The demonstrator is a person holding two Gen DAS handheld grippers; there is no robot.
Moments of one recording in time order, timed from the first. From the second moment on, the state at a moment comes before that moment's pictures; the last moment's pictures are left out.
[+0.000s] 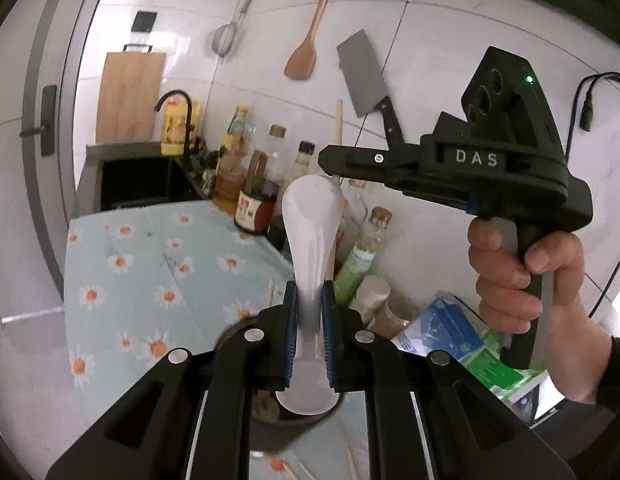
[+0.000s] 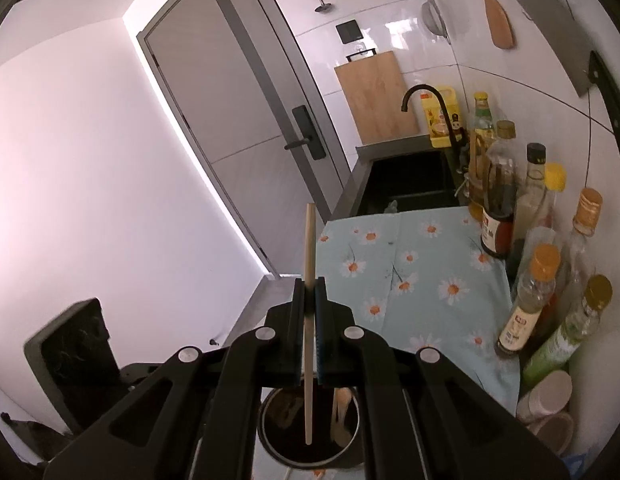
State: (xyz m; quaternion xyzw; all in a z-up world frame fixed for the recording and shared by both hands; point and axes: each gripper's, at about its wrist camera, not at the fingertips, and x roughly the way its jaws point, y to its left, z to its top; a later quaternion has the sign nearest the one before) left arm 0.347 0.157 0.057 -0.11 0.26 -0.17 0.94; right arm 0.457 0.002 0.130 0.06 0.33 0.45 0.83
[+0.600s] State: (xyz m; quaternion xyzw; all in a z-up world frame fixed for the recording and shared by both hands) left arm 0.358 0.154 0.002 -0.04 0.25 -0.18 0.95; right arm 0.450 0.017 0.096 0.05 0.31 0.47 0.83
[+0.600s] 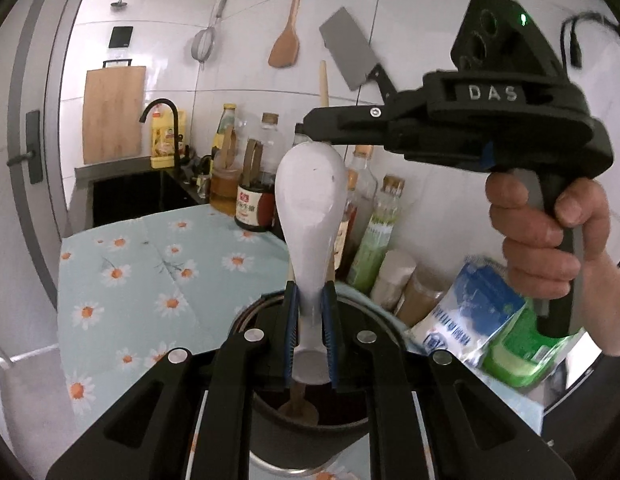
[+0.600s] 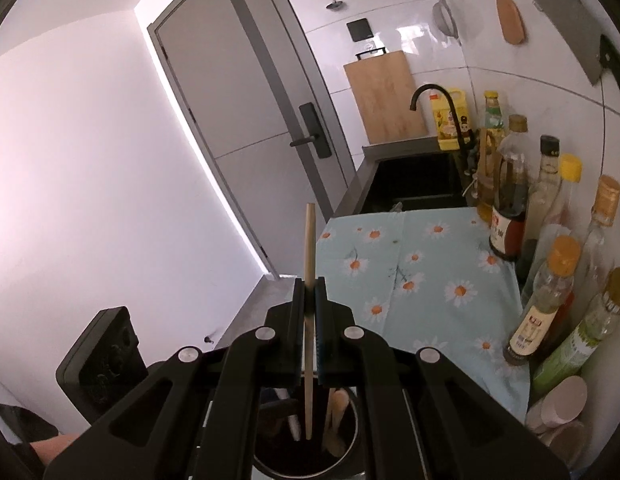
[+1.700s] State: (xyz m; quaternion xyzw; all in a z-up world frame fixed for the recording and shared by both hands) left arm 0.288 0.162 0.039 -0.09 0.22 -0.16 0.96; right arm 0.387 -0.010 0.104 0.04 0.33 0.45 0.83
